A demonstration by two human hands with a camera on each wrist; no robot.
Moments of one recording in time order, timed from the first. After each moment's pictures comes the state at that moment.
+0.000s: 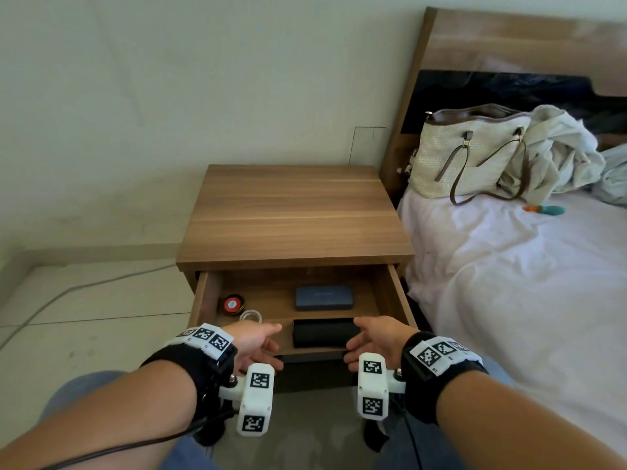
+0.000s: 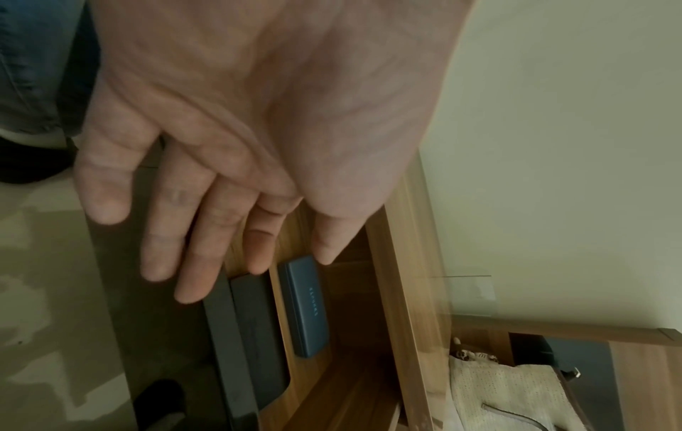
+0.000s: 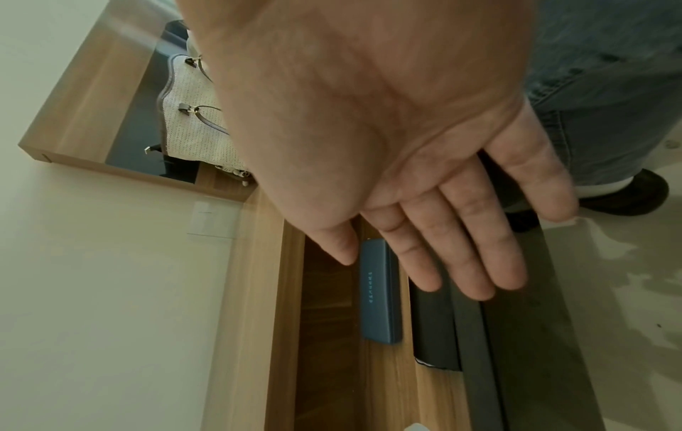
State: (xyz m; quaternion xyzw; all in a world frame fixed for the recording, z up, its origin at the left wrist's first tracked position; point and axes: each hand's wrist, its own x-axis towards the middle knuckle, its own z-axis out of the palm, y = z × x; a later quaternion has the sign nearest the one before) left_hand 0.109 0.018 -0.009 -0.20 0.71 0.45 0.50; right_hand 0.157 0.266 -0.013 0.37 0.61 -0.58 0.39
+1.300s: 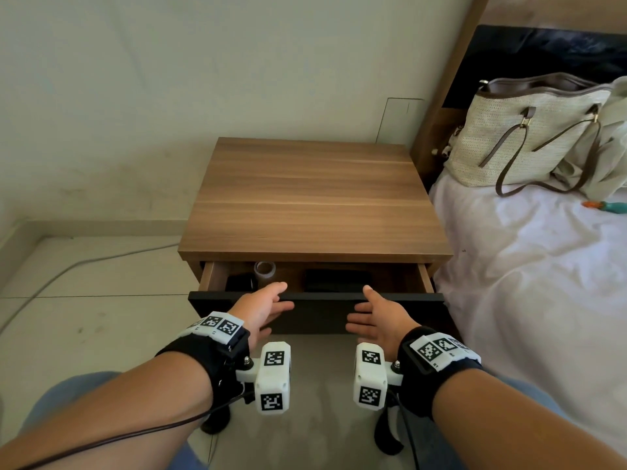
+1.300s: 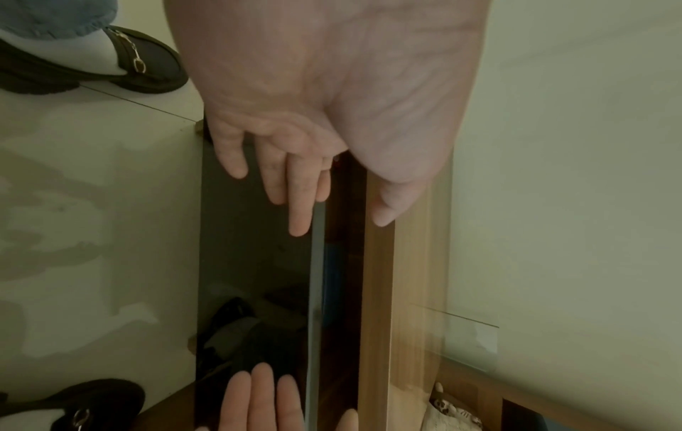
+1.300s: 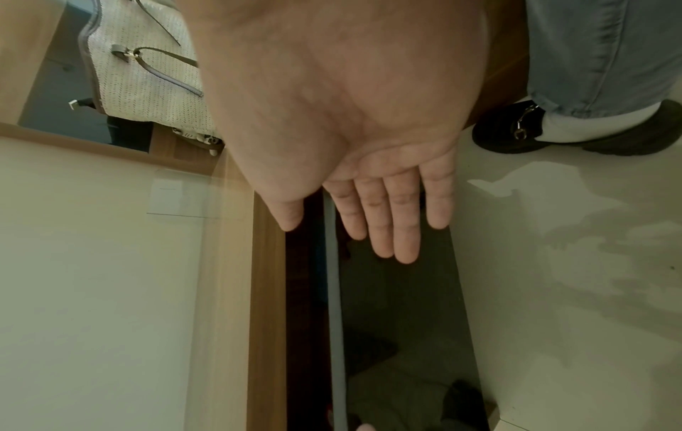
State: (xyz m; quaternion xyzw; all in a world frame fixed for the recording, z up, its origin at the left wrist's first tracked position) left_hand 0.062 0.030 -0.021 -0.27 0.65 0.63 0.34; right_hand 0.102 0.240 -0.024 0.41 0.57 -0.68 0.23
